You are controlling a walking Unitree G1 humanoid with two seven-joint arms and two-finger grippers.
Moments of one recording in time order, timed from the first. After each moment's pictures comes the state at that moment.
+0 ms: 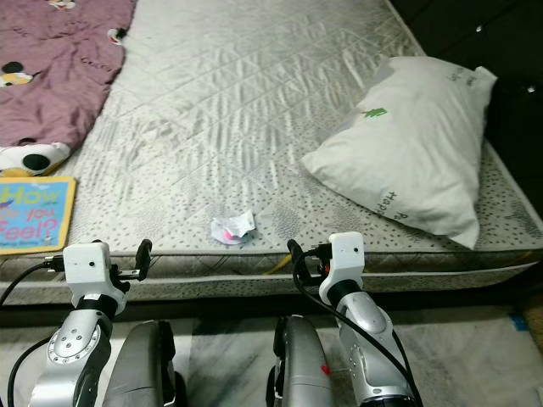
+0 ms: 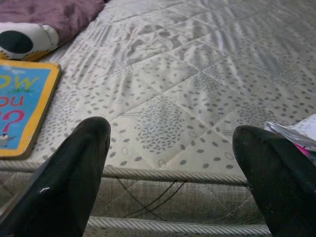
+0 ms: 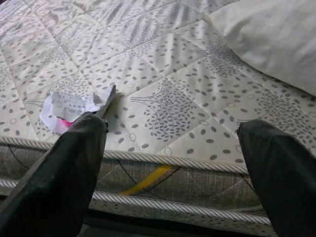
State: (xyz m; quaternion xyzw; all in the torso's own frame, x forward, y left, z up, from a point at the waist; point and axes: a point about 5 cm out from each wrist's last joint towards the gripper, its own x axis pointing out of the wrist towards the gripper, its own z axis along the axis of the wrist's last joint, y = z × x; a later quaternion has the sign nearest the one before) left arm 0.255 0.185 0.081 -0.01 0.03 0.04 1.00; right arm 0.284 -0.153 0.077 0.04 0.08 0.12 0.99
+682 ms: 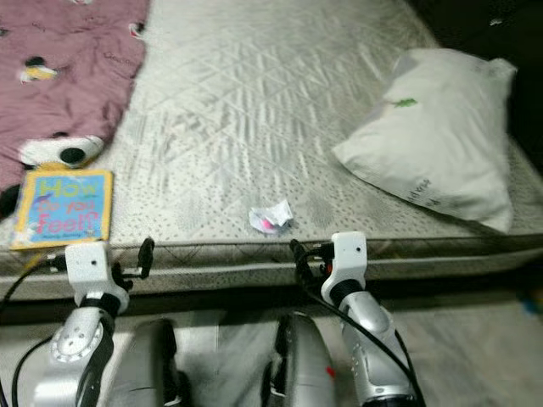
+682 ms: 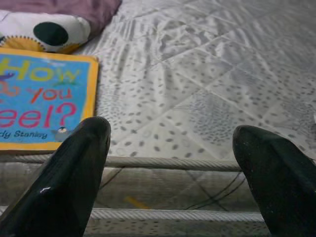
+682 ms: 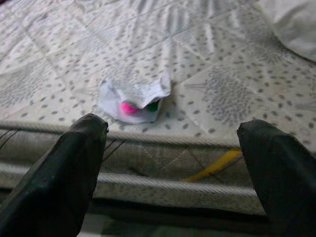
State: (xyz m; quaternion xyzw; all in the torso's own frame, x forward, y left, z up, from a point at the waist) left arm 0.258 0.185 0.084 -0.01 0.03 0.04 1.00; right arm 0.283 -0.153 0.076 0.04 0.08 0.12 0.99
